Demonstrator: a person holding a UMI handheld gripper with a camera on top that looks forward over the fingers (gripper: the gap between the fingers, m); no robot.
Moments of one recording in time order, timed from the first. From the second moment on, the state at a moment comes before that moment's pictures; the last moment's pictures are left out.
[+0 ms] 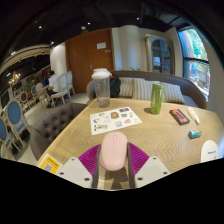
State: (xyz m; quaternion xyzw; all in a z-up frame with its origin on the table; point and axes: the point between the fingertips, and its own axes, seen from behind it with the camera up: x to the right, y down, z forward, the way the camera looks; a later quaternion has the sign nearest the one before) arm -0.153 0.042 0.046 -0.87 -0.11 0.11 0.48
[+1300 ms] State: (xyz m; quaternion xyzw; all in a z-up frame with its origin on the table) arm 0.266 -0.101 0.073 -0.86 0.03 0.02 0.51
